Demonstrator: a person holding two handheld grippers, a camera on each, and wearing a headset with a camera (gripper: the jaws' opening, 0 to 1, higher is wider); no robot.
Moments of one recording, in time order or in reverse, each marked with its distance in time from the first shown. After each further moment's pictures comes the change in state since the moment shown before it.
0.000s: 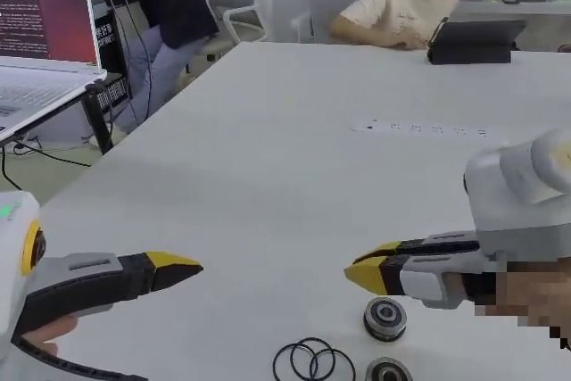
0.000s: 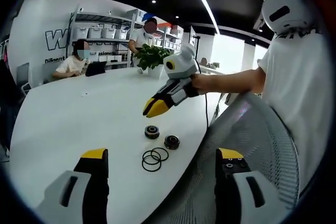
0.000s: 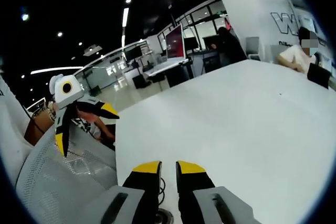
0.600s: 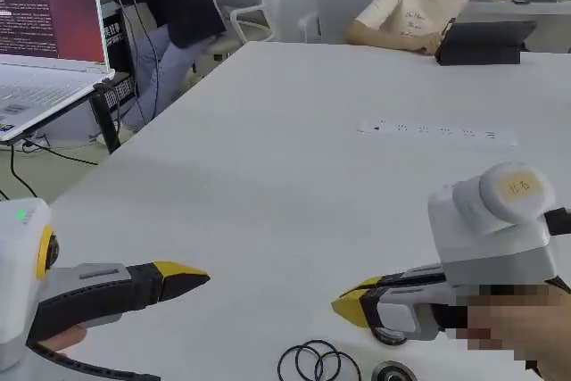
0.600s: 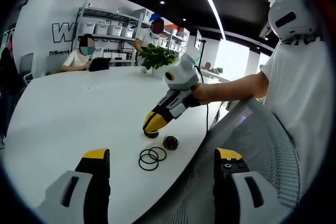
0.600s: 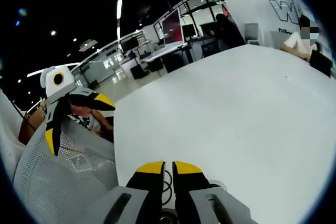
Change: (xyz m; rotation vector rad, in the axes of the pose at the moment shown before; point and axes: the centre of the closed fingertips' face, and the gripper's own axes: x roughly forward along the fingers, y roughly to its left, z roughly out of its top) left arm 0.002 0.002 -0.009 -0.079 -0.013 0.009; right arm 0.031 0.006 -0.024 0.059 0.095 -0.004
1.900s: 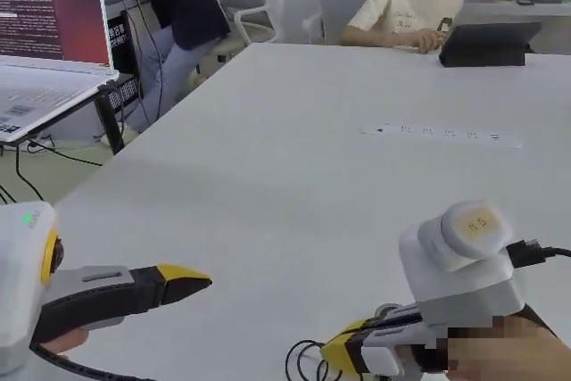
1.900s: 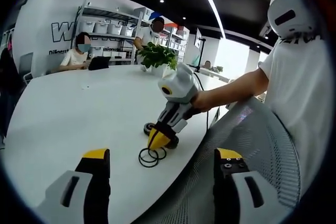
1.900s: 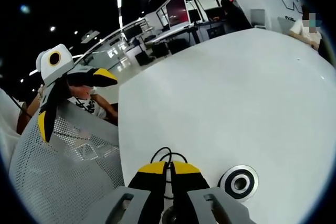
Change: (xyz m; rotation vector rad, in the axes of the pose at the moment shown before) left arm 0.000 -0.001 -0.002 0.003 0.014 -0.004; right arm 0.028 0.020 -0.040 0.019 0.130 0.063
